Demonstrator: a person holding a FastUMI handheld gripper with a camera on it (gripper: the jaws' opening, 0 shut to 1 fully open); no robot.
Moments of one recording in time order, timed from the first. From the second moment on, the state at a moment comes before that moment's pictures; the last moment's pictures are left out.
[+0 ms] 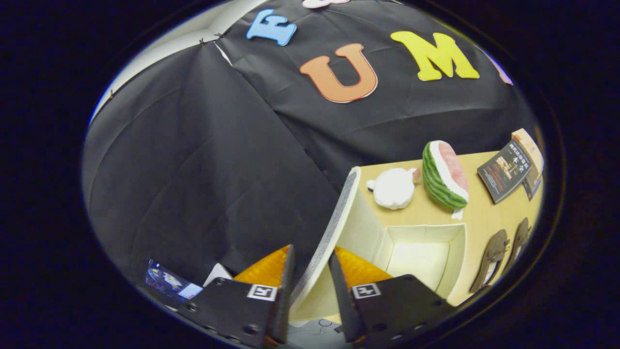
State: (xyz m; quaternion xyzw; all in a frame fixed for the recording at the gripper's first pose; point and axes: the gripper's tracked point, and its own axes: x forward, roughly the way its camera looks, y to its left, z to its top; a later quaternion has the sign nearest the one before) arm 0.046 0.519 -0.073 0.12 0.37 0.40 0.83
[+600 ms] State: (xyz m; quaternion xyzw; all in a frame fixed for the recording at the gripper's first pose) arm 0.064 0.382 -0.089 0.07 0.34 0.39 0.85
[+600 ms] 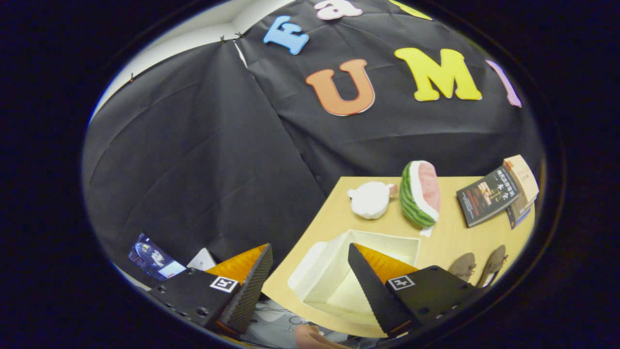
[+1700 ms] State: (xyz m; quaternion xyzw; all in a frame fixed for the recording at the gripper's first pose) arm 0.161 0.087 -0.386 -0.05 0.53 0.13 0.84
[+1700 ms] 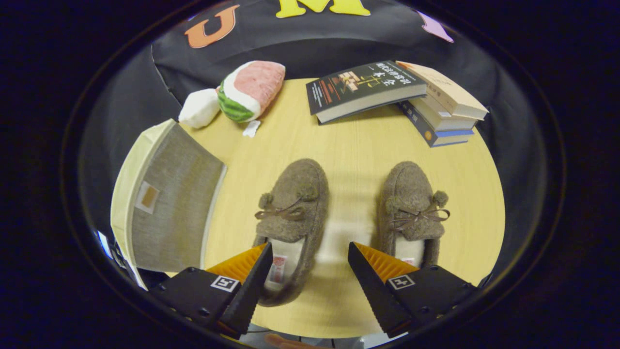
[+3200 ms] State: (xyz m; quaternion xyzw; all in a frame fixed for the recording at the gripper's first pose) arm 0.129 0.183 -0.249 0.08 0.53 0.18 0.82
